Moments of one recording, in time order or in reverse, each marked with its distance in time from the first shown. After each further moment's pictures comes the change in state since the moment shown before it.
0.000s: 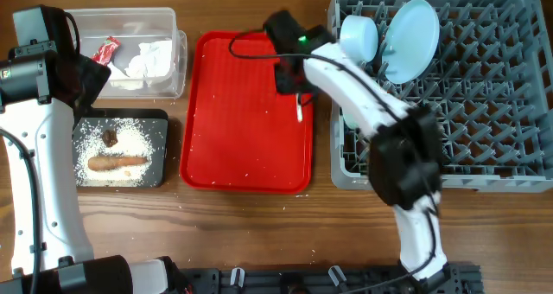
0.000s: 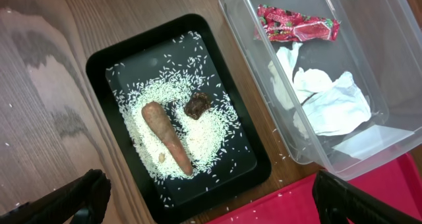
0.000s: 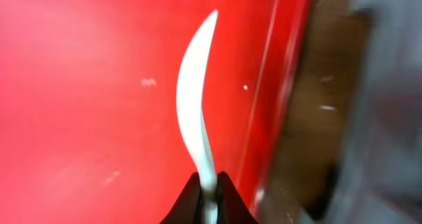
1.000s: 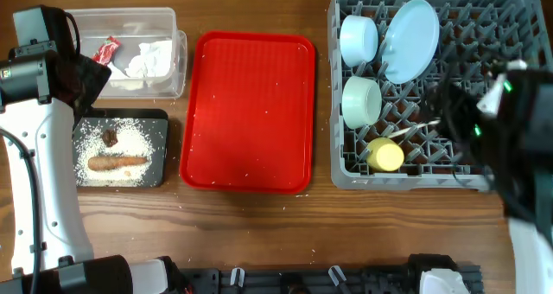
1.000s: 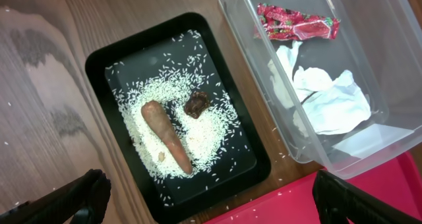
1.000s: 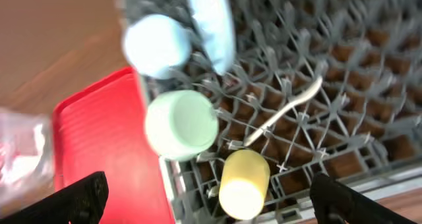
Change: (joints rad) left arm 0.000 0.000 0.000 -0.001 0.003 0.000; right arm -0.571 -1.173 -0.577 -0.084 -0.173 0.043
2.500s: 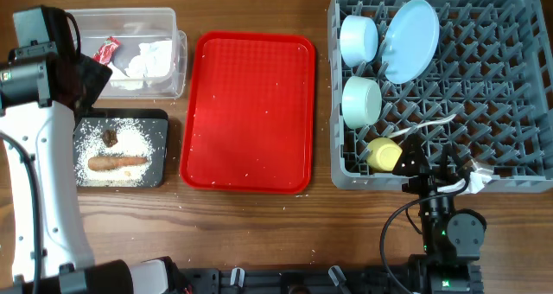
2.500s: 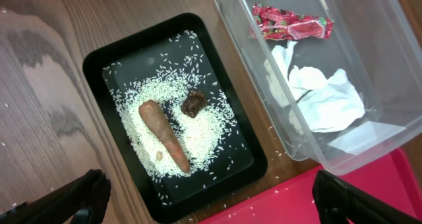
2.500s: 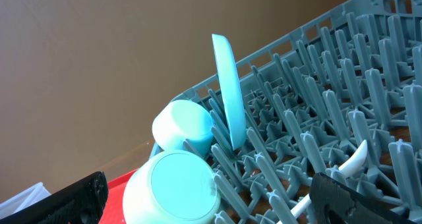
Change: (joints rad) left arm -0.010 -0.018 0.000 0.000 0.004 0.000; right arm 0.000 -1.007 -1.342 1.129 0.057 0.069
